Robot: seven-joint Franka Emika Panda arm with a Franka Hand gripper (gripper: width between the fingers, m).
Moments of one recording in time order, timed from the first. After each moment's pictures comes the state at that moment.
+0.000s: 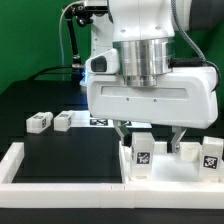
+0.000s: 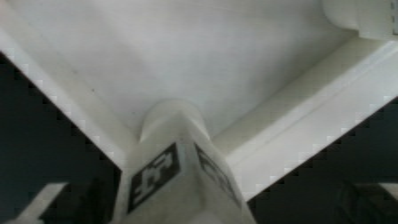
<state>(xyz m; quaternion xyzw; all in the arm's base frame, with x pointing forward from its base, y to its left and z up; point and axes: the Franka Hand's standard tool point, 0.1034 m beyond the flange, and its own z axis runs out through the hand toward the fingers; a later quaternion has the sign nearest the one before) 0.670 0.002 0.079 -0.95 0.29 -0.03 0.06</state>
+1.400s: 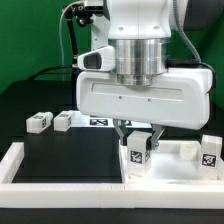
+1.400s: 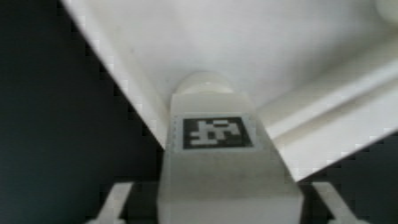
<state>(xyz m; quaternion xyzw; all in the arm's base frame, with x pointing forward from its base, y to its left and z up) 0.669 -0.014 0.080 -0.92 0.38 -0.01 0.04</state>
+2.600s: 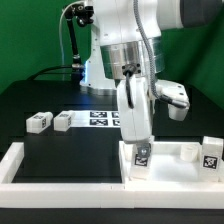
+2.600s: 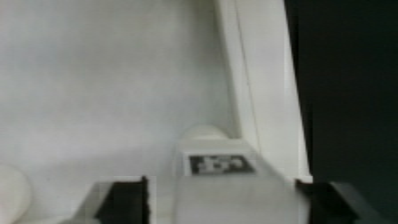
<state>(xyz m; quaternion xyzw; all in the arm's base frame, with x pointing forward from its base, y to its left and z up) 0.670 -0.004 0.076 -0.63 0.77 0.03 0.10</state>
